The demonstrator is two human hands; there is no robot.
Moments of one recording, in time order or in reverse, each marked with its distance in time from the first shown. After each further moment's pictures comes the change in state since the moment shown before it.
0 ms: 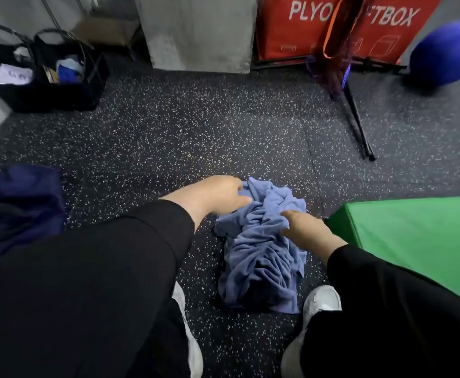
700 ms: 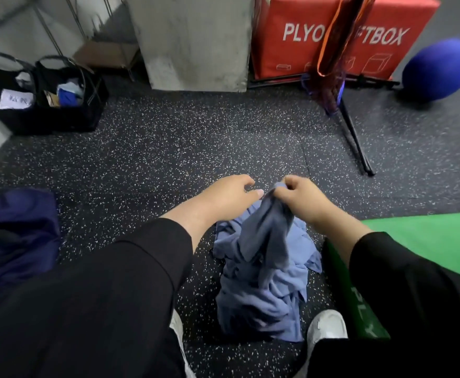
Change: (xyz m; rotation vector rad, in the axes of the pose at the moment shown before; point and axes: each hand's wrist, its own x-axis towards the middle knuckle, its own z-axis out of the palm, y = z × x) left_hand 0.029 0.010 -0.022 -0.318 0.163 0.079; right_hand 0.002 -0.048 -0.121 0.813 0.298 -0.073
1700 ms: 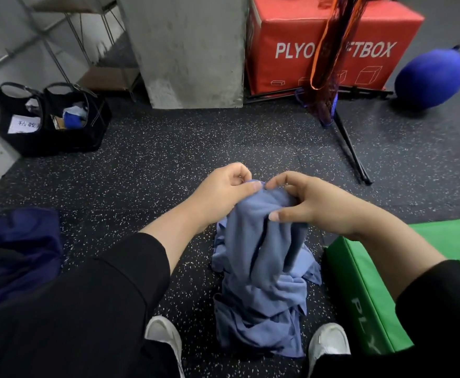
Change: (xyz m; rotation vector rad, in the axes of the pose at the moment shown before) left_hand -0.007 0.021 -0.013 -0.589 0.171 0.236; right_hand -0.043 -0.042 -0.072 0.166 -0.400 -0.187
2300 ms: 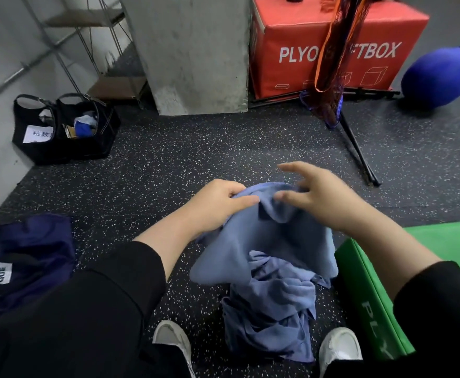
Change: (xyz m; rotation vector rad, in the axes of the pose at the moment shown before) left_hand -0.012 -0.002 -0.017 0.263 -0.064 -0.075; right_hand 0.005 -0.012 0.003 -0.361 0.339 -0.042
